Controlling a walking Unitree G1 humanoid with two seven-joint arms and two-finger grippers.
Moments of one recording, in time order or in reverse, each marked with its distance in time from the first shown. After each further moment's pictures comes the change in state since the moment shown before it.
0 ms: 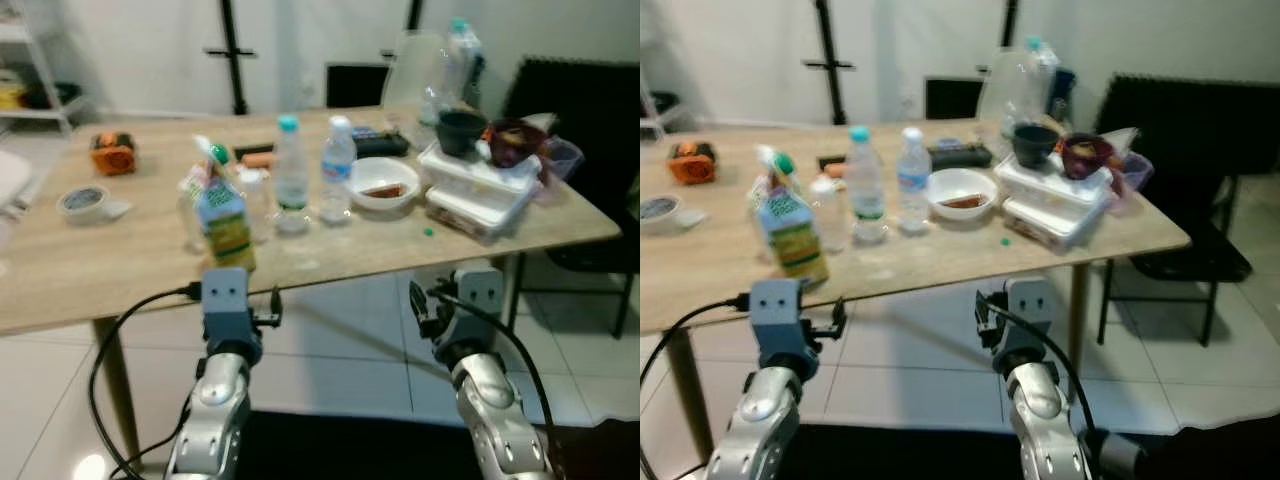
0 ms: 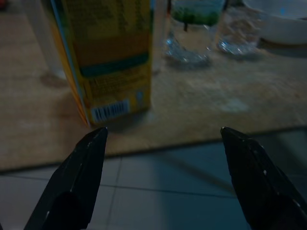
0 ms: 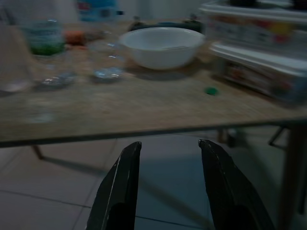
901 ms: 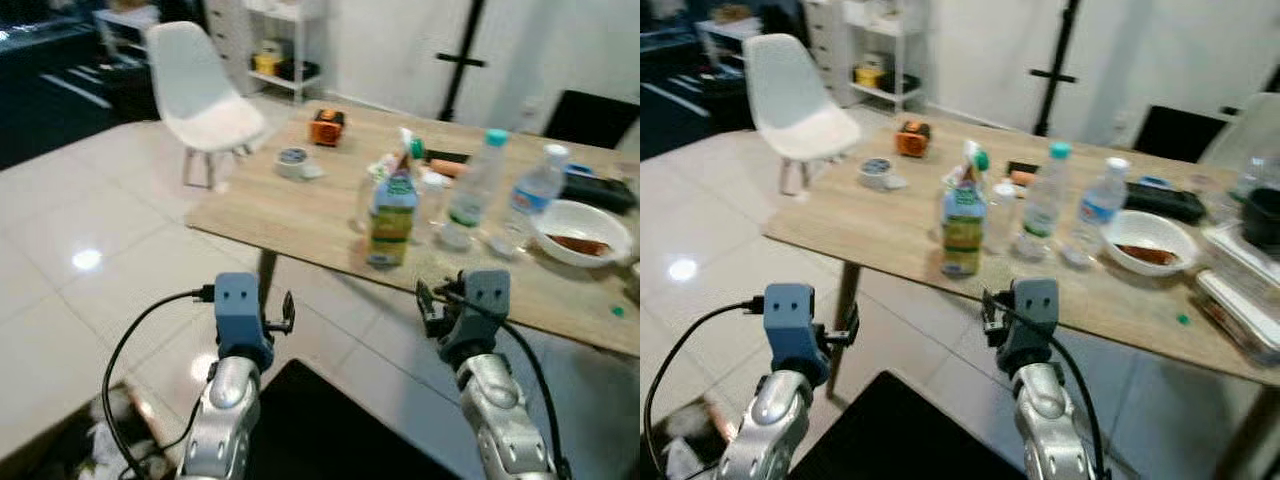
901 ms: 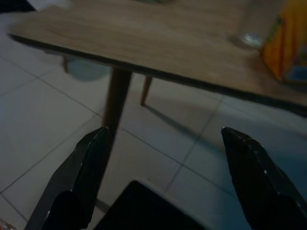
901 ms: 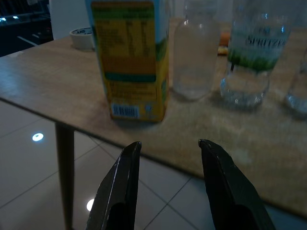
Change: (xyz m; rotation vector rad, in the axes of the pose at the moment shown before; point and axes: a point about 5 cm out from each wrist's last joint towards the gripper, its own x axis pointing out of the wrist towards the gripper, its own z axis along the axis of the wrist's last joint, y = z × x) left arm -0.007 -0.033 -0.009 -0.036 0.058 -0.143; right arm -0.002 -0.001 -0.001 0.006 0.002 -0.008
